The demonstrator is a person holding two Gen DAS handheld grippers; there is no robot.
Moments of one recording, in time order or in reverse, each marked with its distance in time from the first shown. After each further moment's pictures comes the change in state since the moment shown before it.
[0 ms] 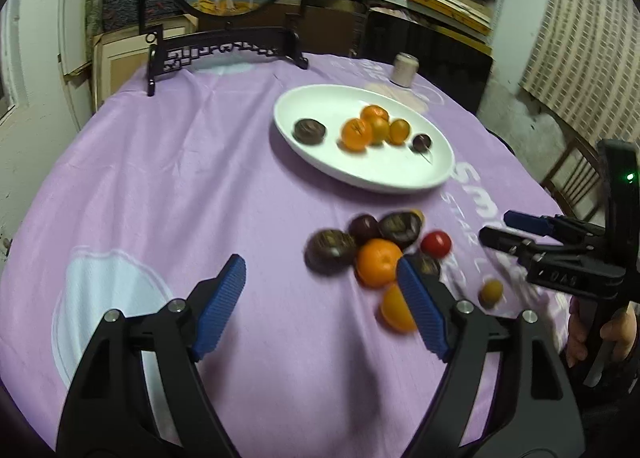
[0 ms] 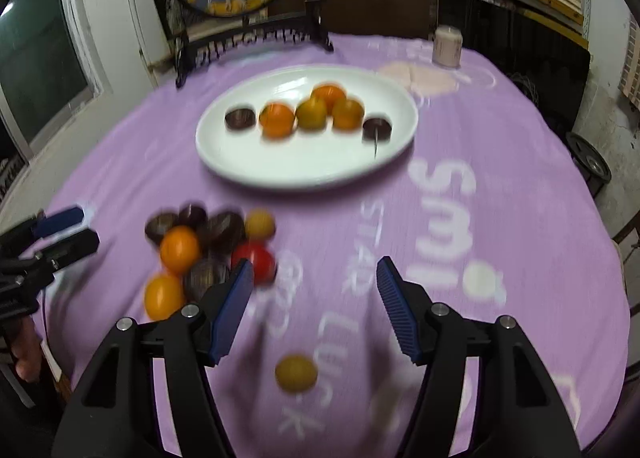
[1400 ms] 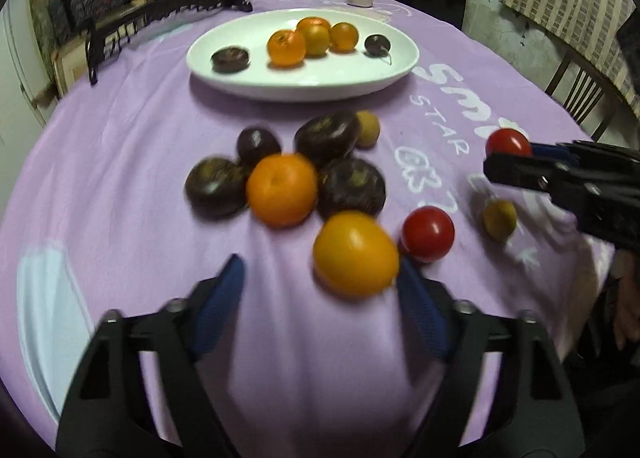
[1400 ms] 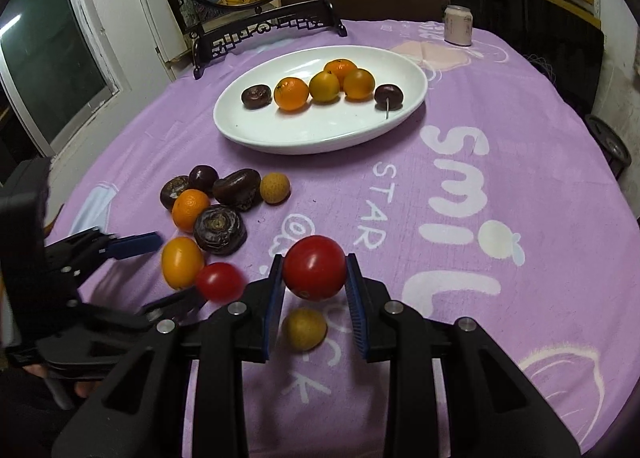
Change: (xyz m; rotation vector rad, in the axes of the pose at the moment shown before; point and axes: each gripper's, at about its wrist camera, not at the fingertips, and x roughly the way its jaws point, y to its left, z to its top) left arm 0.066 -0.068 -0.030 0.199 0.187 0.043; right arm -0.006 -0.012 -0.022 0.028 0.008 0.116
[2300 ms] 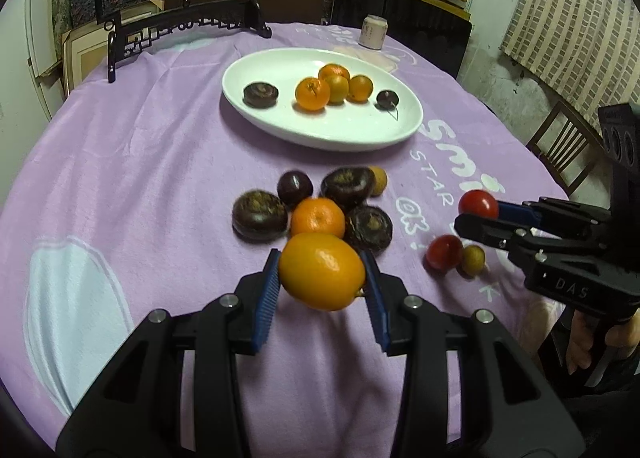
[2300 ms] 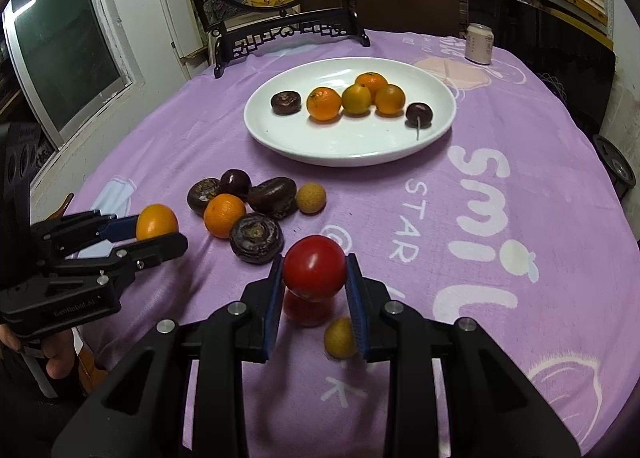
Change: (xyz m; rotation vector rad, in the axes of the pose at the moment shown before) left arm -0.042 0.041 0.007 -0.127 -0.092 -0.101; right arm -0.003 0.030 0.009 -0.070 -0.016 0.009
